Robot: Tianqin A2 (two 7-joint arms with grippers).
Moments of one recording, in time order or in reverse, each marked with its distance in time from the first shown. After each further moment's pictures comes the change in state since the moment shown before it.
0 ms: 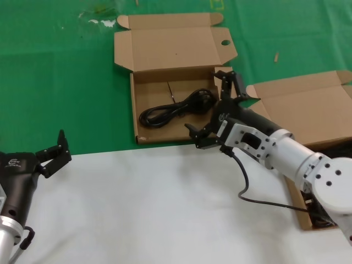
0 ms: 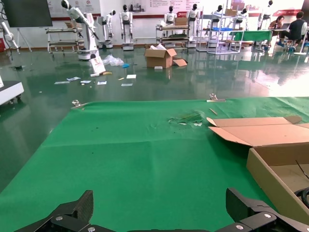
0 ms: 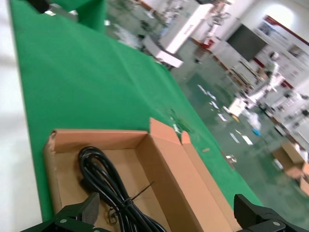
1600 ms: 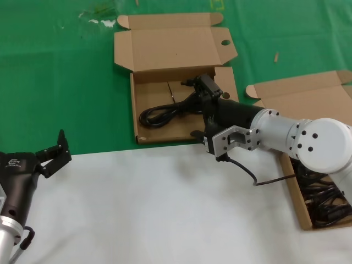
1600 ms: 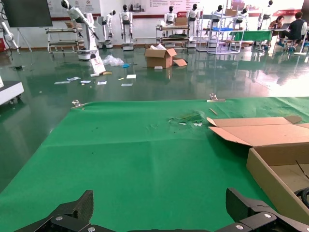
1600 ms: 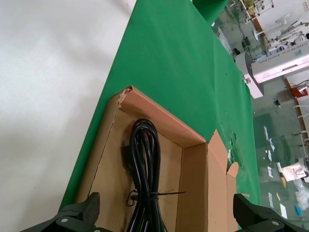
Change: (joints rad) left arm 0.000 0.000 0.000 0.000 0.000 0.000 0.000; right arm 0.246 0.036 -0.179 -0.147 -0.204 -0.193 -0.199
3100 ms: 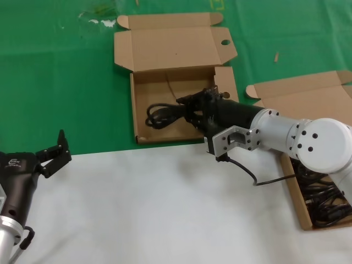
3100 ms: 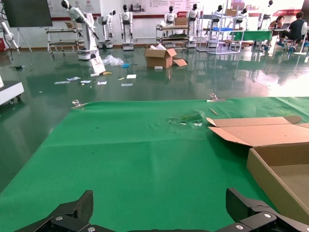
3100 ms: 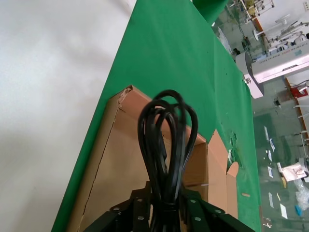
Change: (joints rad) left arm 0.000 0.000 0.000 0.000 0.000 0.000 0.000; right arm 0.000 0.000 0.000 0.000 0.000 0.000 0.000
